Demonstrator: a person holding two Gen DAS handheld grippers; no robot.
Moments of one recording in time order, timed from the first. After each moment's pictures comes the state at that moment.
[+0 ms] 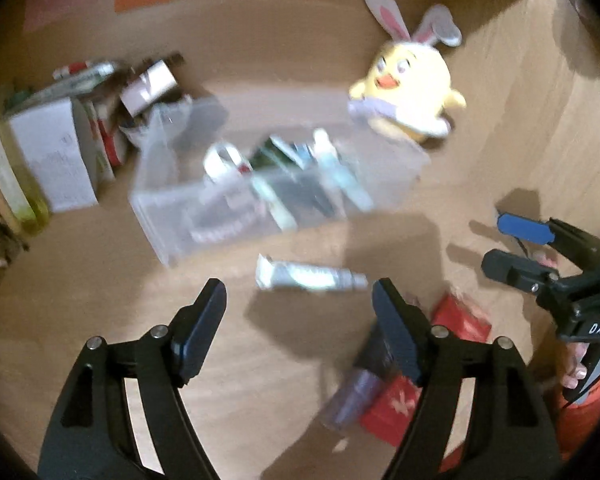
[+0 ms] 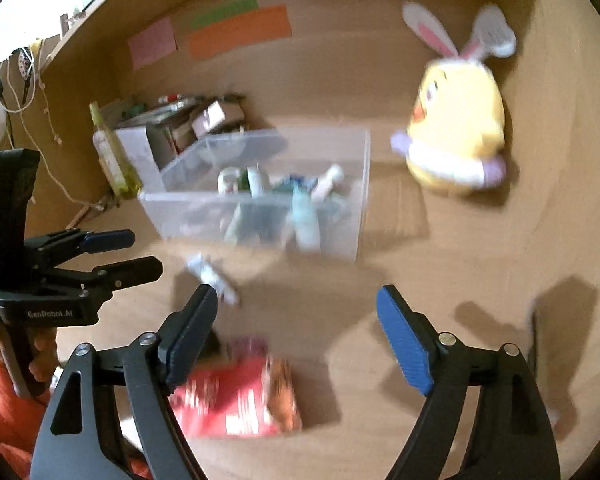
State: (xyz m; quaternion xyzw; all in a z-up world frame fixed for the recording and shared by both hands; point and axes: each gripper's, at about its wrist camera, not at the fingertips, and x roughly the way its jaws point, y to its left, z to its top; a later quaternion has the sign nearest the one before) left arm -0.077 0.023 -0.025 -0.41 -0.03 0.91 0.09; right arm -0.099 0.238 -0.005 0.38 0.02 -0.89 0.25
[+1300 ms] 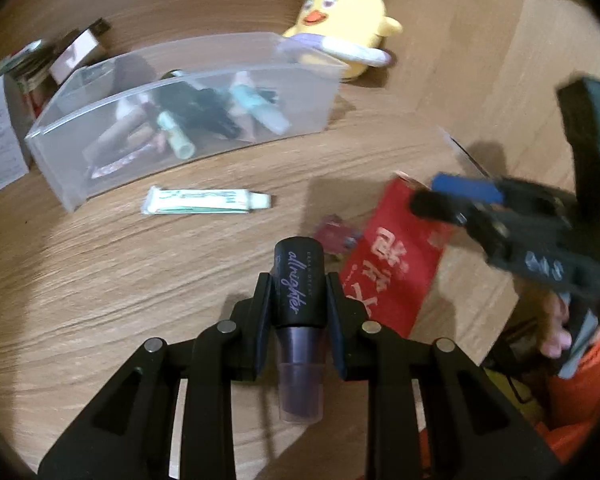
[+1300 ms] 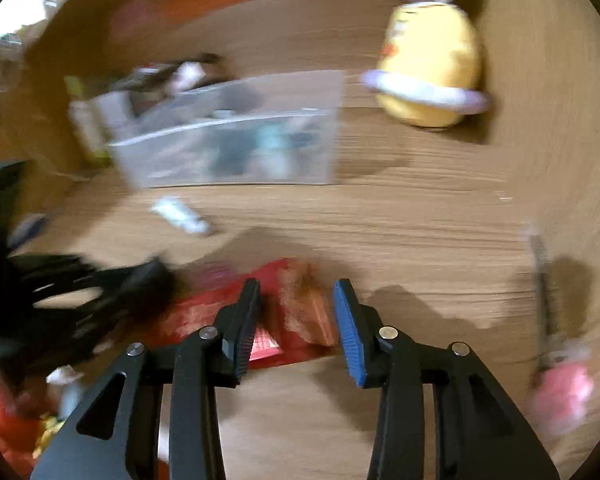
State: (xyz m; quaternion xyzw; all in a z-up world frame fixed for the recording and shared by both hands) left arm -0.054 0.079 -0.066 -0.44 0.00 0.88 0.17; right arm -0.096 0.259 -0.039 0.40 0.01 -0.89 0.20
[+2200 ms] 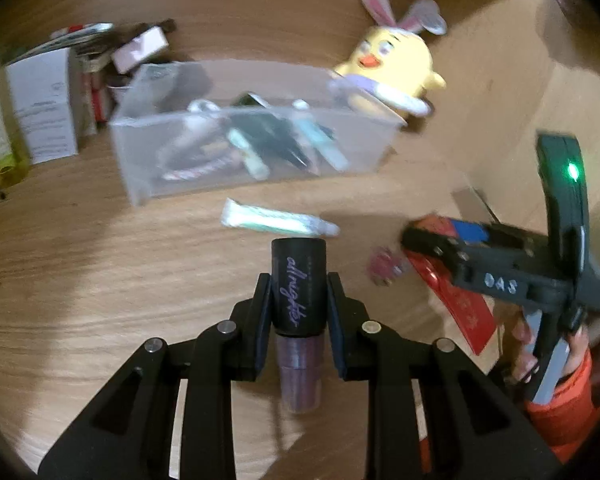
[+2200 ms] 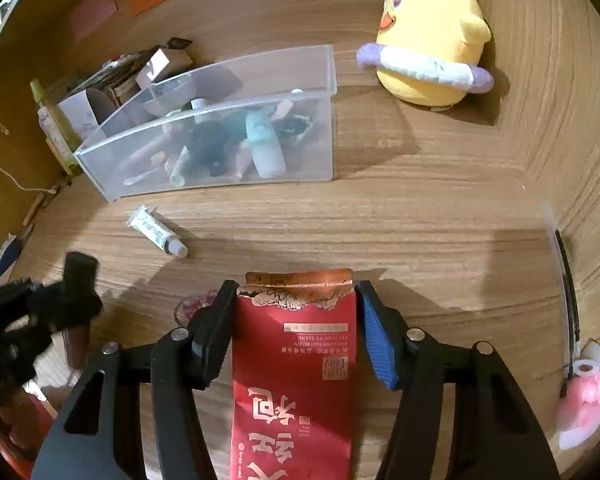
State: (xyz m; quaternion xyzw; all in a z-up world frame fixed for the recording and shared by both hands) left arm -0.049 0.017 -0.043 -0.40 -0.07 0.91 0.11; right arm -0.121 0.226 -0.049 0.43 0.02 -0.89 0.18
